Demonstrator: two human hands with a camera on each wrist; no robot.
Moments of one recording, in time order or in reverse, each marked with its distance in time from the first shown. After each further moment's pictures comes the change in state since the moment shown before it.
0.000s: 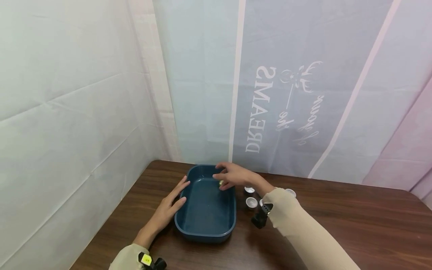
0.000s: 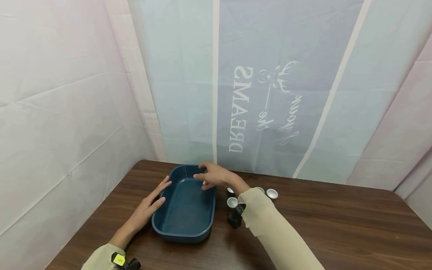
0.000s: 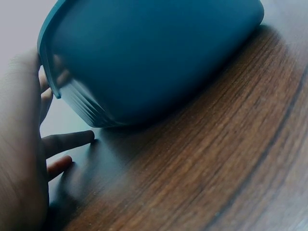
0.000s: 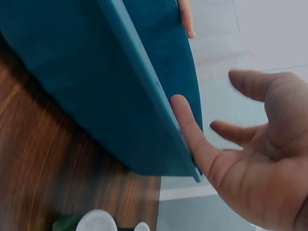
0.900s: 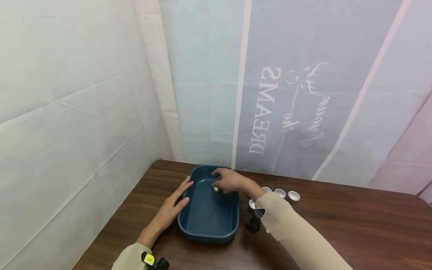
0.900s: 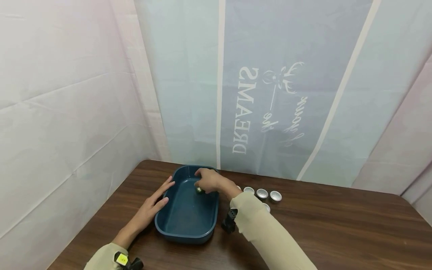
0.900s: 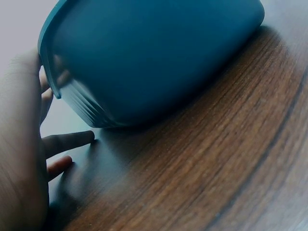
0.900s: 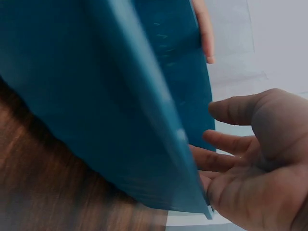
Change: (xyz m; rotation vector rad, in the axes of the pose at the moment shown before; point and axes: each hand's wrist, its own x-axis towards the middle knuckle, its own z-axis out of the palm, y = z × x) left_hand 0.001 0.000 -0.001 0.022 -0.008 0.028; right_hand 0.015 -0.004 0.028 -0.326 0.056 -0.003
